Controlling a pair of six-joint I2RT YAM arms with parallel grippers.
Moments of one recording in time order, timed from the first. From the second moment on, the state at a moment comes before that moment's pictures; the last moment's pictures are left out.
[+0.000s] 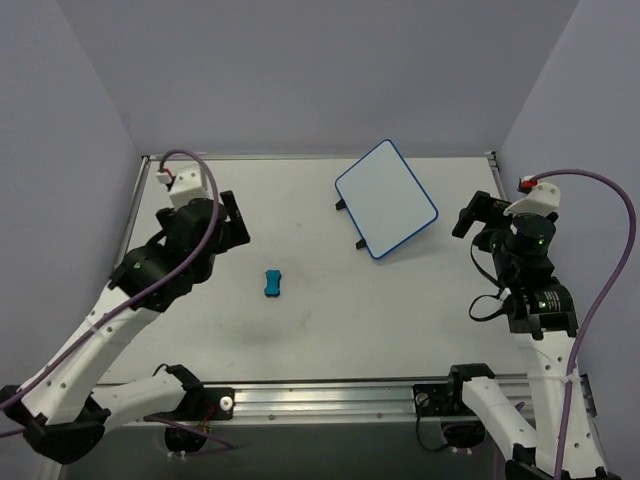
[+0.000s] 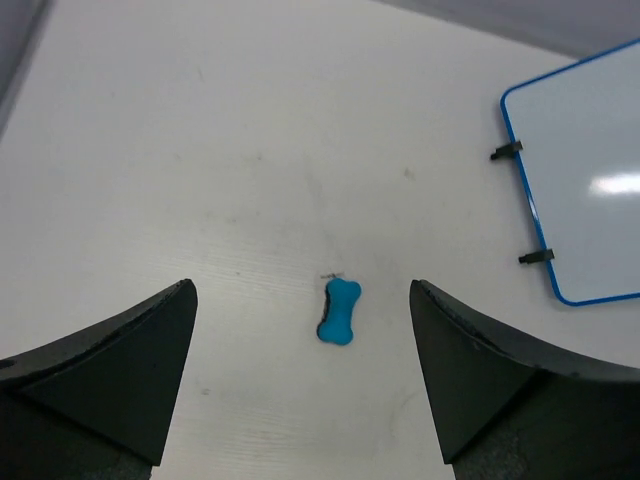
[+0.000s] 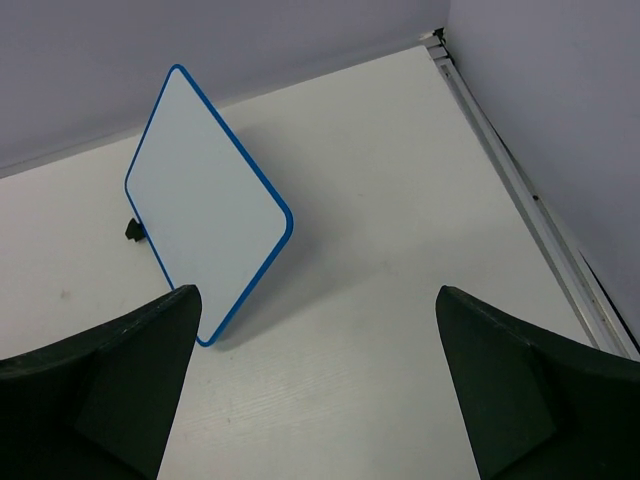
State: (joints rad) left arm -0.71 1.09 1.34 -0.87 -0.69 -0.65; right arm 0.04 0.78 1.06 -0.56 0.21 0.24
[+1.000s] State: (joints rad) left arm -0.32 0.50 0.94 -0.57 -0.62 -0.27; right arm 0.14 0.48 1.16 -0.84 0.50 0.15
